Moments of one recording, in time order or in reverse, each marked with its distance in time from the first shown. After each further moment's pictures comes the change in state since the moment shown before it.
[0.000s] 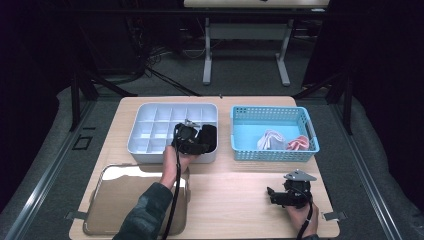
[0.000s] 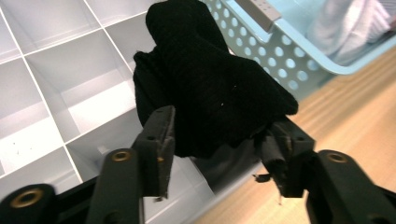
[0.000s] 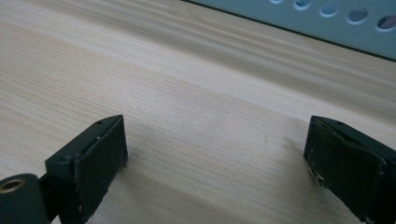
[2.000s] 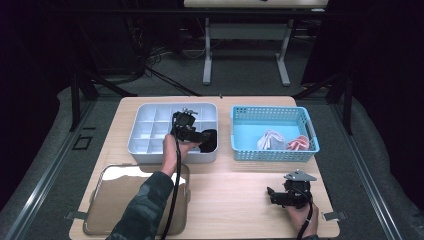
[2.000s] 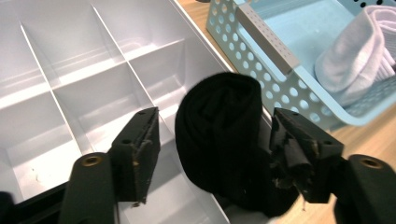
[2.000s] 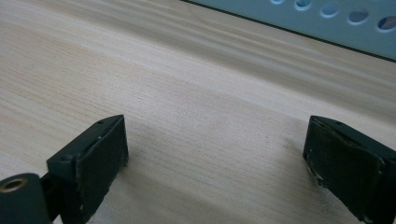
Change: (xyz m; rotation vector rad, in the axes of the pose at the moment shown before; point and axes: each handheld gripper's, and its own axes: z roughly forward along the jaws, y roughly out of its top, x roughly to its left) left arm 0.022 0.034 0.010 -0.001 -0.015 -0.054; right arm 0.000 0.000 0.000 0.001 0.001 -0.001
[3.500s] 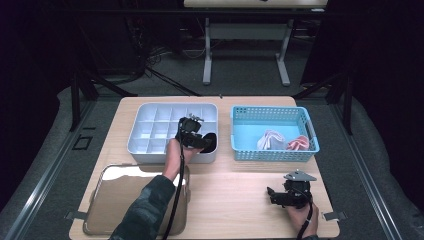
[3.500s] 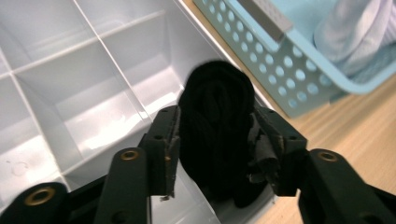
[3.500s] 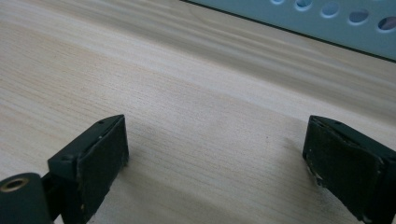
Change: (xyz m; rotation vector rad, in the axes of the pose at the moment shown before) left arm -0.013 -0.011 0.007 0.038 0.020 0.047; right arm 0.000 0.000 0.000 0.001 0.003 0.000
